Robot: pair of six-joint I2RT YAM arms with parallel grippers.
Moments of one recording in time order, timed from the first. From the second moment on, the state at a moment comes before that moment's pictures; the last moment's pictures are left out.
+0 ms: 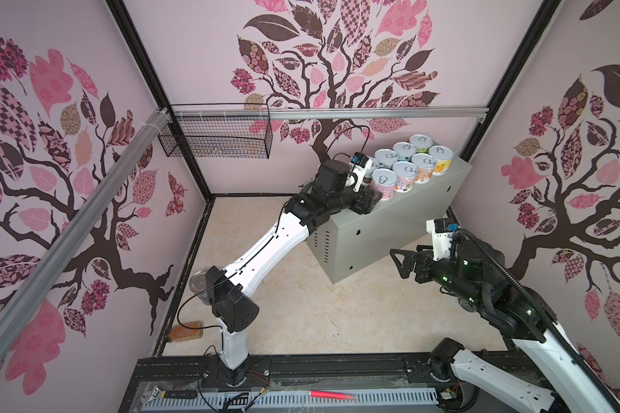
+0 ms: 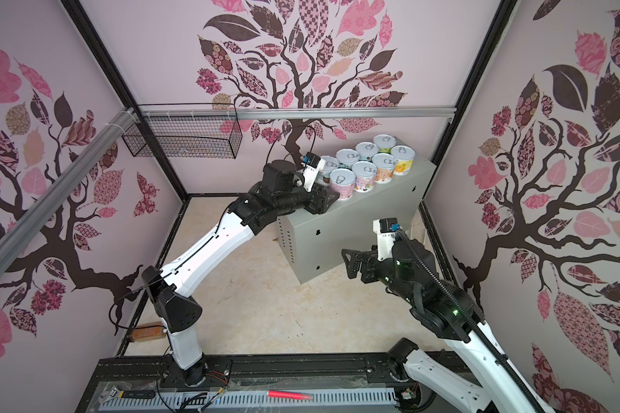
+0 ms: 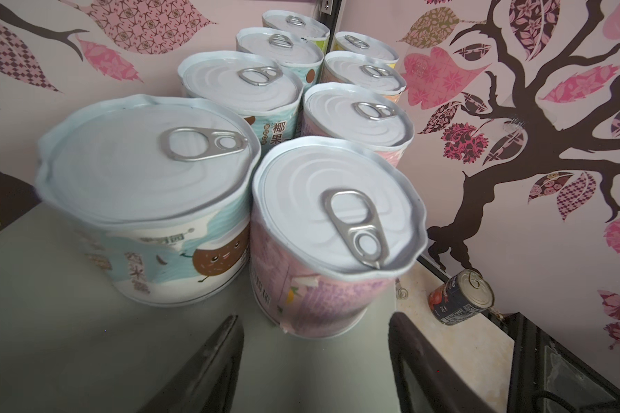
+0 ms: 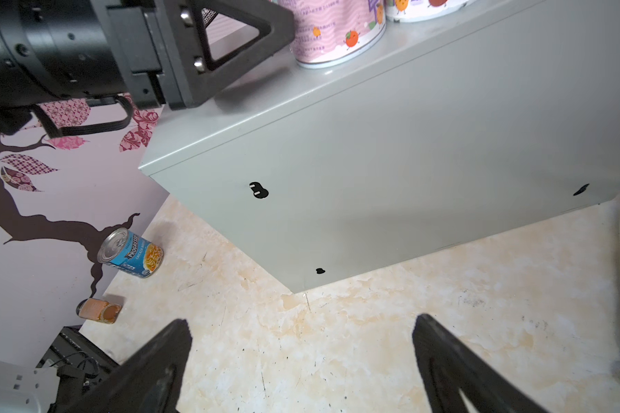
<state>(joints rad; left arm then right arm) -0.73 1.84 2.05 -0.51 0.18 -0.16 0.63 0.75 1.17 -0.82 0.10 0.43</state>
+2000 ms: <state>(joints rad) -0.73 0.89 0.94 -0.95 -0.08 -0.48 -0.30 0.94 0.93 -0.97 0.34 0.65</state>
